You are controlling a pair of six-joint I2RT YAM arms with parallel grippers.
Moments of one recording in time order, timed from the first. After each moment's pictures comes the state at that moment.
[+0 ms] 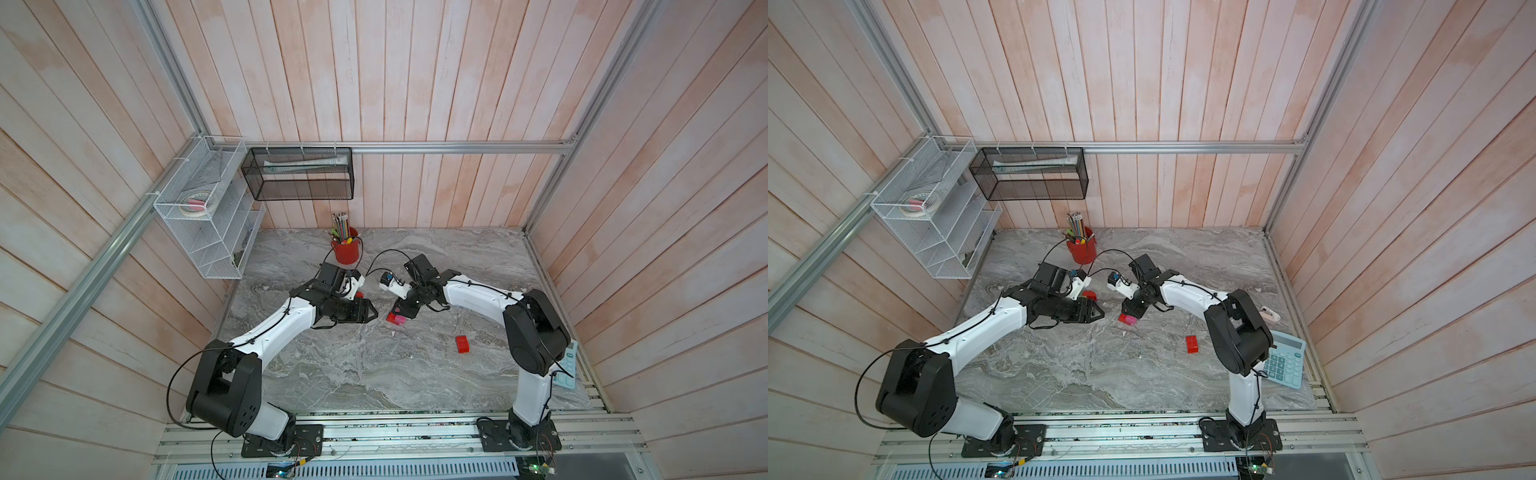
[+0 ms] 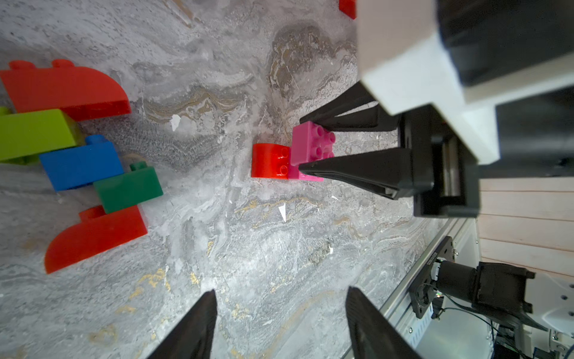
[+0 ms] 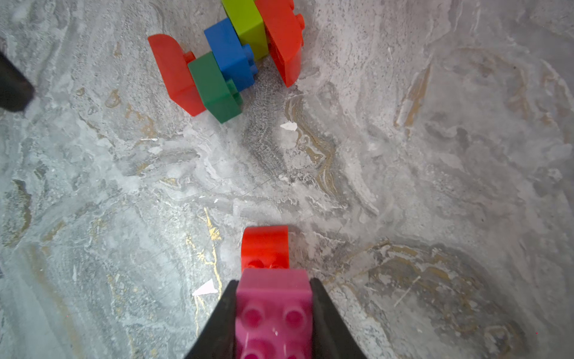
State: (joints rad) left arm -0.40 1.48 1.01 -0.54 0.52 -0.28; right arm 0.66 1.92 1.36 -0.52 -0.31 -0.36
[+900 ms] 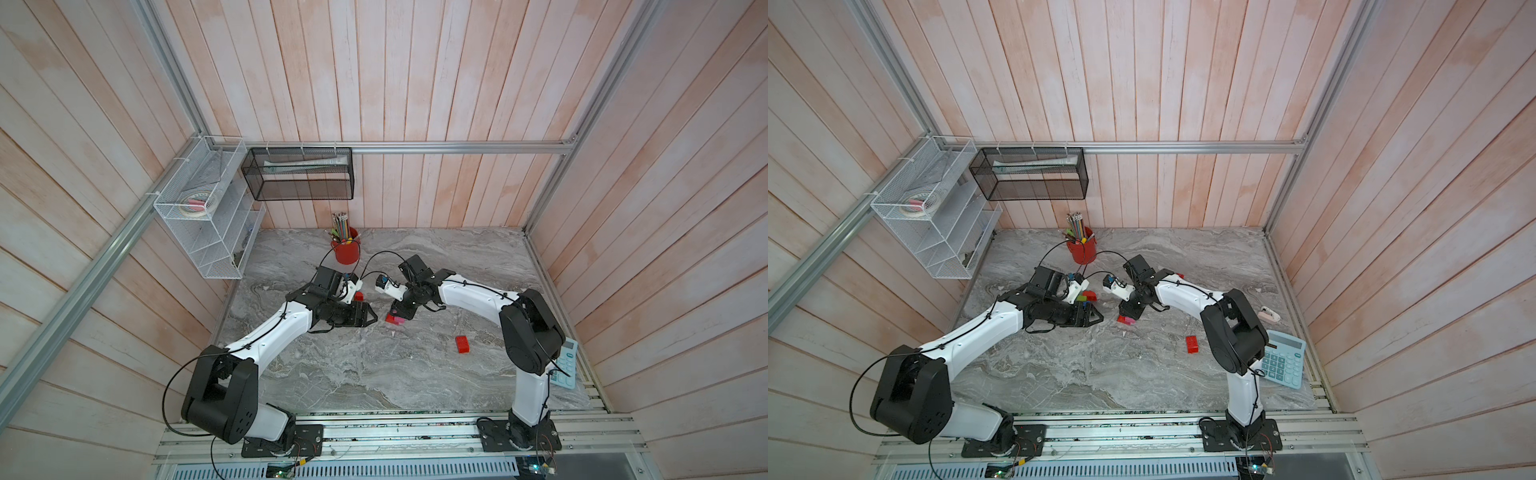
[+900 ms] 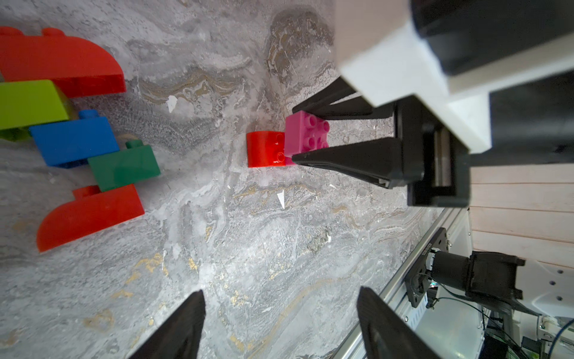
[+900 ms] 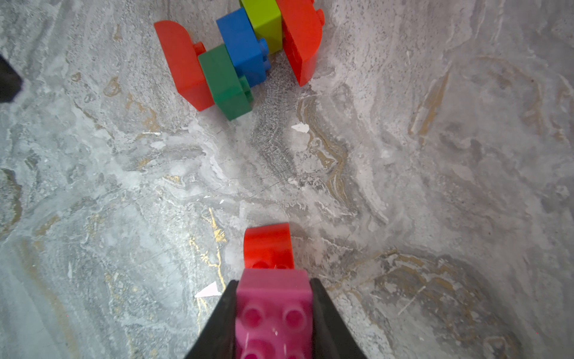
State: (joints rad) left arm -0.38 1.45 0.96 -0.54 0.55 -0.27; right arm 0.69 1.94 1.40 -0.55 -0.29 -0.40
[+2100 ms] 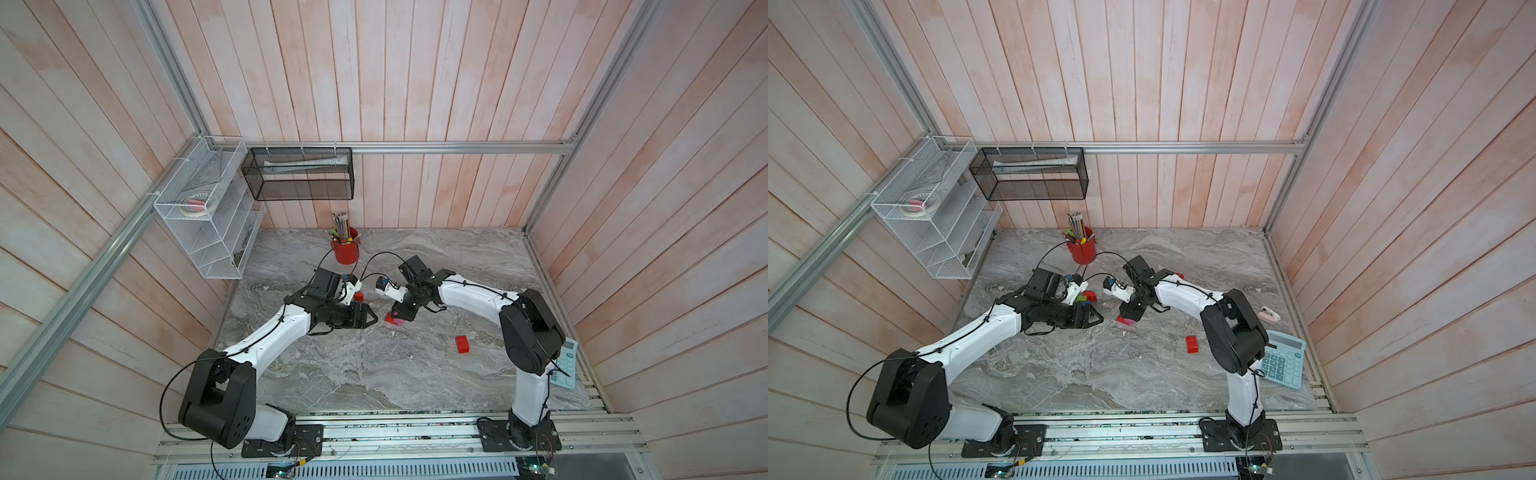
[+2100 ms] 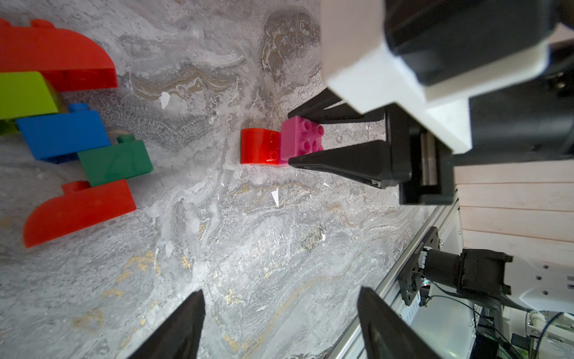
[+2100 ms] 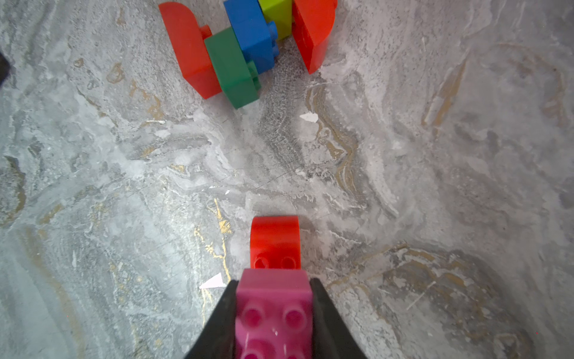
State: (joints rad) left arm -0.38 1.42 0.93 -0.52 0.57 -0.28; right arm 0.69 1.94 1.40 -0.58 -0.28 -0.41
